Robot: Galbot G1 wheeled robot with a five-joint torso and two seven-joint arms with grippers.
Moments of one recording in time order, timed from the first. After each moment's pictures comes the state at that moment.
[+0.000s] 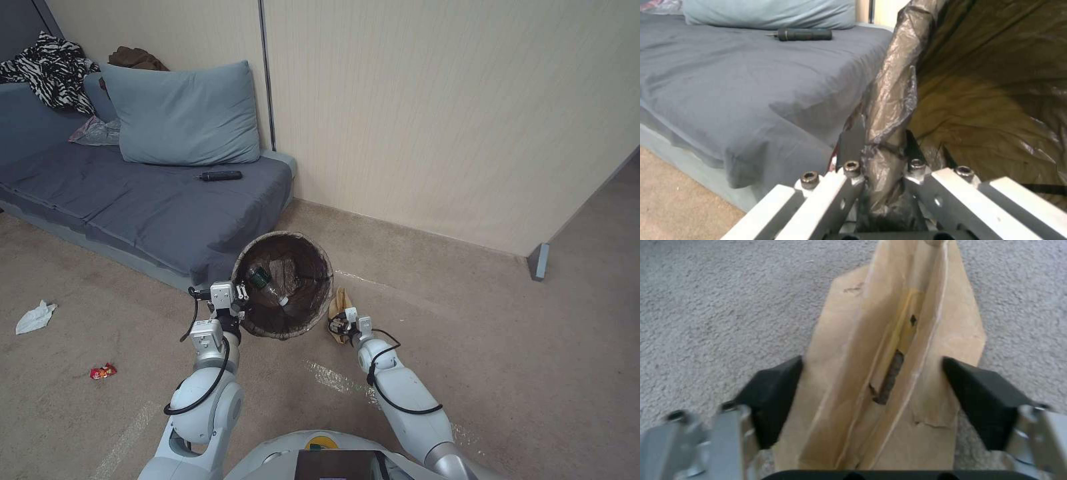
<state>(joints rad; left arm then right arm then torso) 1.54 -1.47 -0.39 -2.25 -0.12 0.33 -0.28 -0.93 1.48 0.22 0.97 0.19 -0.17 -0.05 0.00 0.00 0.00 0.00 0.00</state>
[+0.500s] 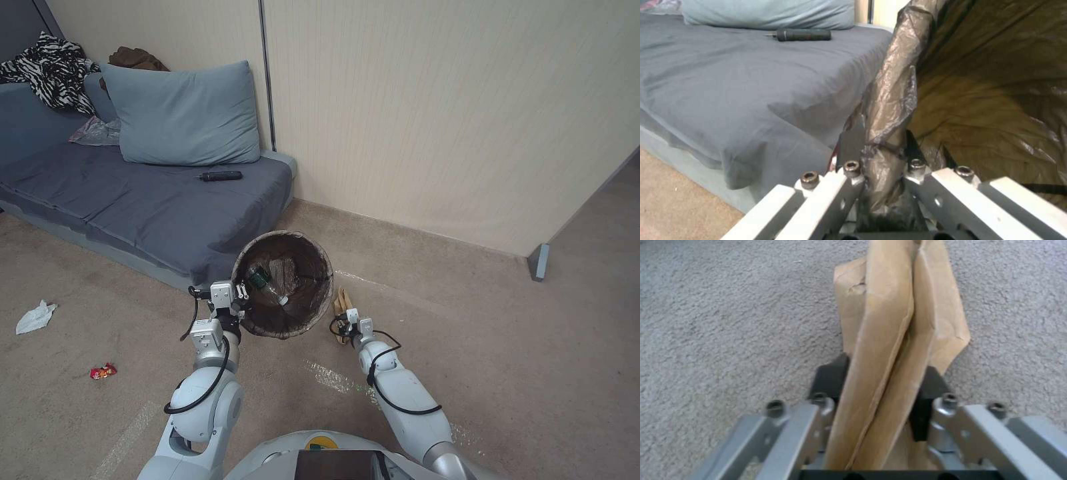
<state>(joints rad) 1.54 -1.47 -0.39 -2.24 -0.12 0.33 -0.27 -0.93 1.49 0.24 0.95 0.17 -0.15 -0.05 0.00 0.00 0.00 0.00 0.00</state>
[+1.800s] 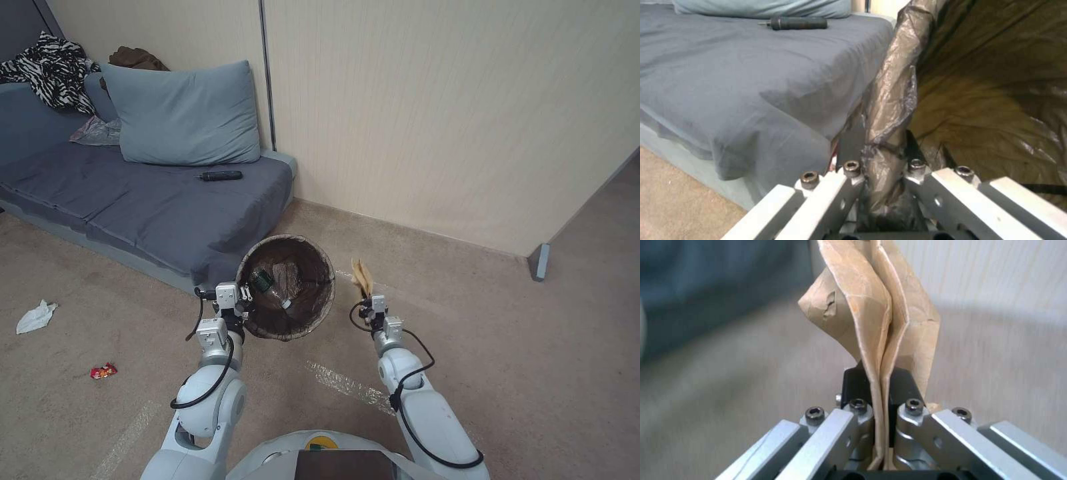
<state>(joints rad) 1.52 -1.46 -0.38 -2.20 -0.13 0.33 -0.28 -1.18 1.44 0.36 1.42 0.16 0.03 0.03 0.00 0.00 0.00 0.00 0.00</state>
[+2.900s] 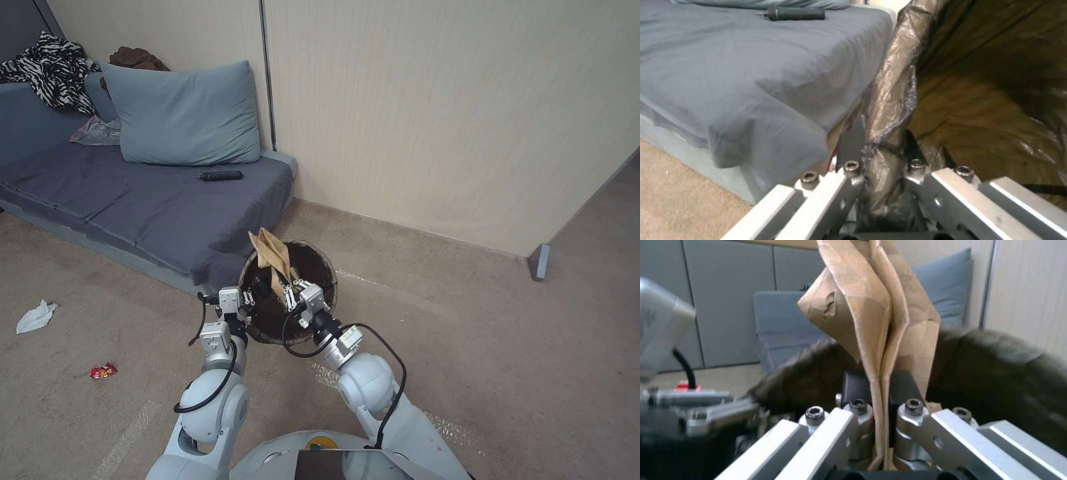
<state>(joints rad) 1.54 -1.48 -0.36 -2.21 -0.12 0.34 -0.29 -1.27 1.42 0.01 1.88 0.05 0.14 -0.16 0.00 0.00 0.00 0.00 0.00</state>
